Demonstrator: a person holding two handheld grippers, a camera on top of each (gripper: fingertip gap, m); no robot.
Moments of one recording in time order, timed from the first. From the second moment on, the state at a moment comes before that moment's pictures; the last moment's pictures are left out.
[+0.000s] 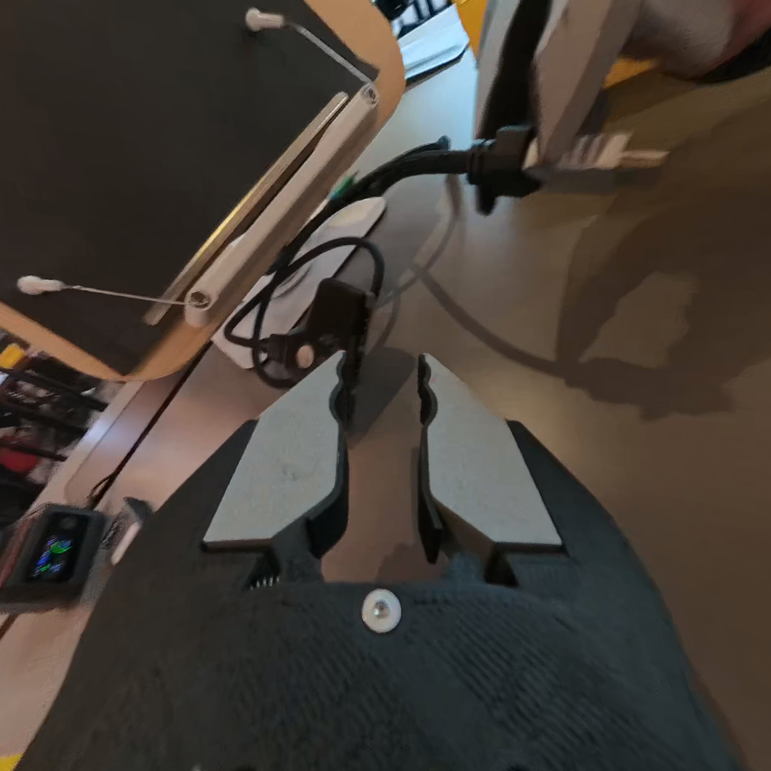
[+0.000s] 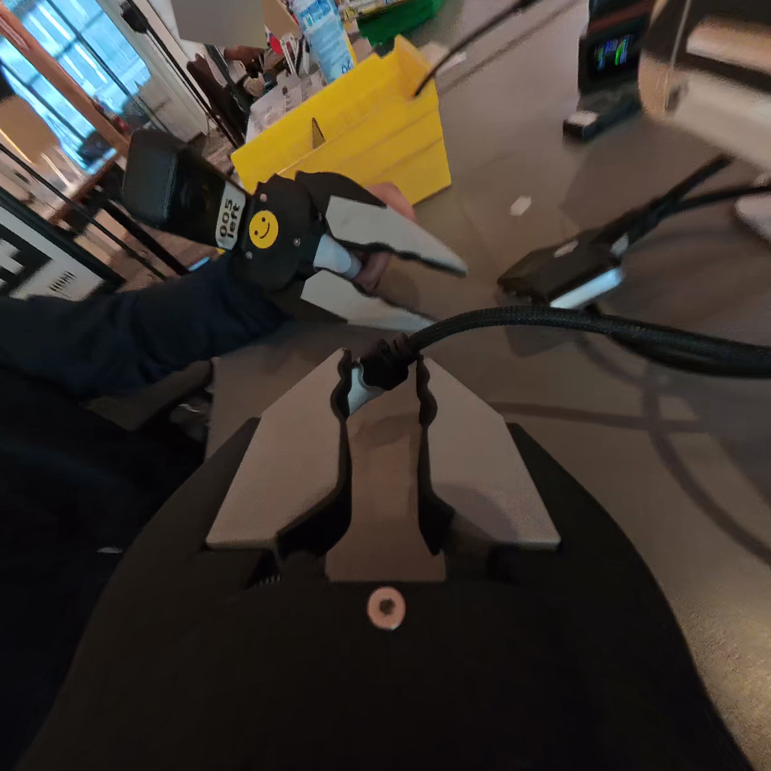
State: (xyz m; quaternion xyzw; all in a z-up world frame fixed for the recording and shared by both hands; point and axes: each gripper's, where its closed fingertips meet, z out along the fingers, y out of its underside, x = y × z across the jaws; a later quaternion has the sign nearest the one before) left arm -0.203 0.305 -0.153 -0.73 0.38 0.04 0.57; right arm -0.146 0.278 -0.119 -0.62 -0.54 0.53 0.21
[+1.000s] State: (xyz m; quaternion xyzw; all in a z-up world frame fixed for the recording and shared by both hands) left arm -0.159 0.285 -0.128 -0.69 0.42 0.01 0.59; right arm -0.170 0.303 -0.115 -0.62 -0.44 0.57 0.32
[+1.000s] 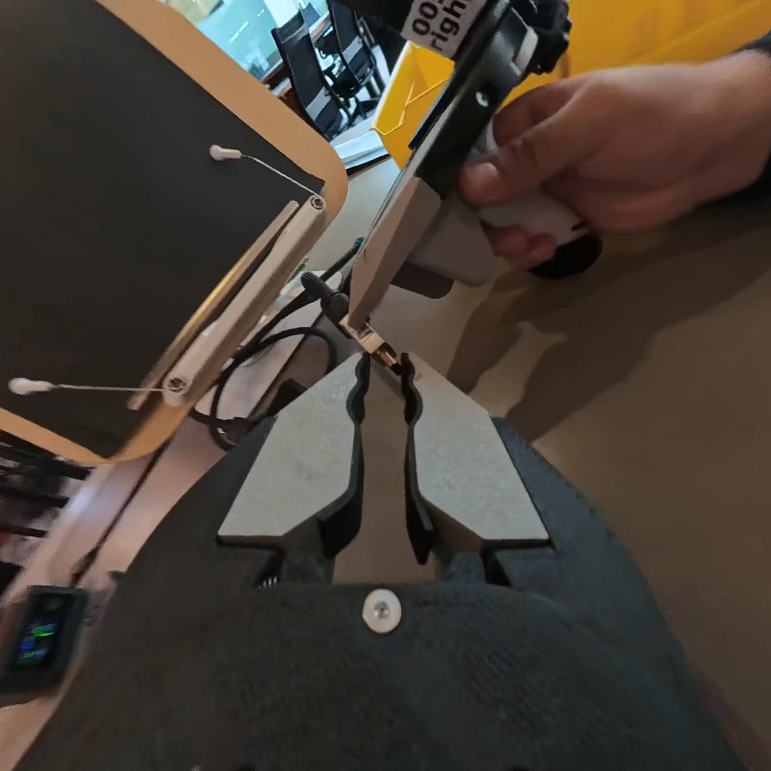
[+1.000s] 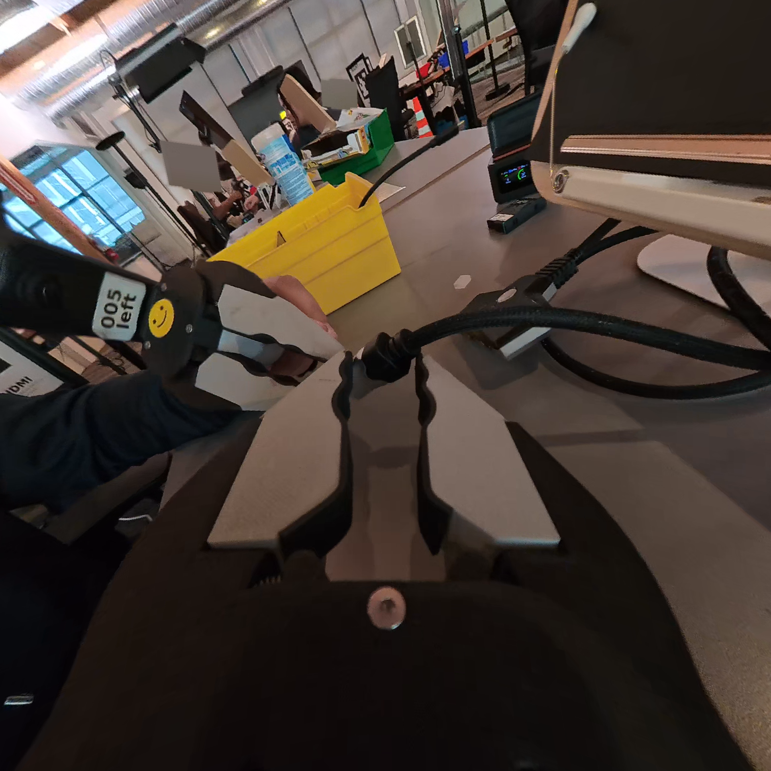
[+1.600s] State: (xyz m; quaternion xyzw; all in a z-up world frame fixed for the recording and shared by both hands) left arm -0.174 0.283 -0.126 -0.56 0.54 0.25 0.57; right arm -0.156 0.301 -0.104 -0.58 -0.45 0.62 0.27
